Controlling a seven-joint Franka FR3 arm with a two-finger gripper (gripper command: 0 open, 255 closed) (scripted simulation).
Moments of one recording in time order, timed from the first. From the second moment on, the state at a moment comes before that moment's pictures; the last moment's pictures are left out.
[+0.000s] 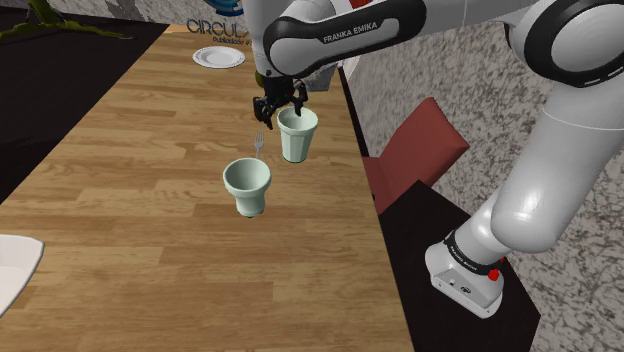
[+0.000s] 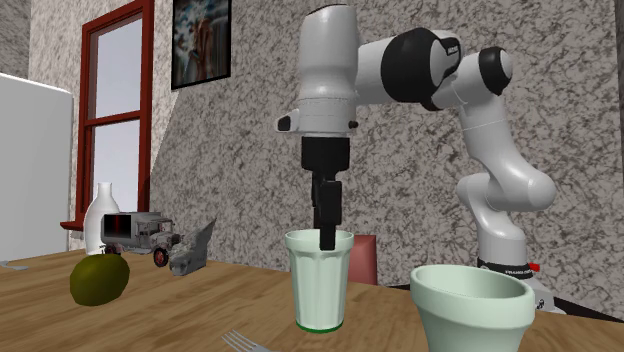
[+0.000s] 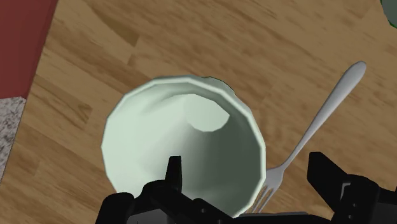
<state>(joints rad) 0.05 0.28 0.37 -1.73 -0.27 1.89 0.67</state>
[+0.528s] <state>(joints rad) 0.05 0.32 0.36 -1.77 -0.30 1.96 0.69</state>
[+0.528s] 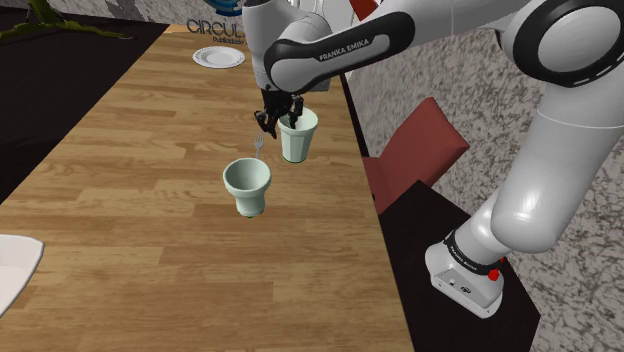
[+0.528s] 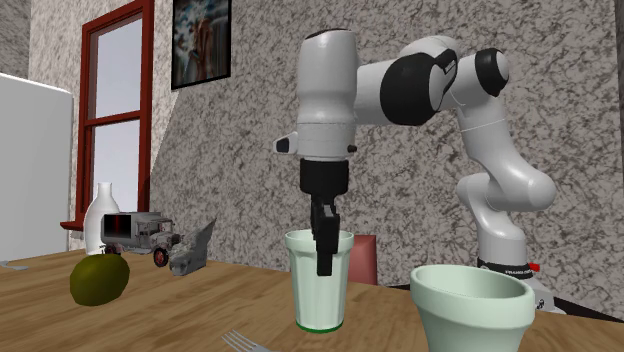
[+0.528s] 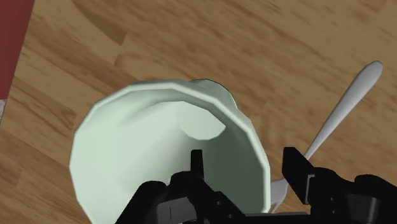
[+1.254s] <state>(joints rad) 0.05 0.31 0.36 -1.76 -0.29 1.95 0.69</state>
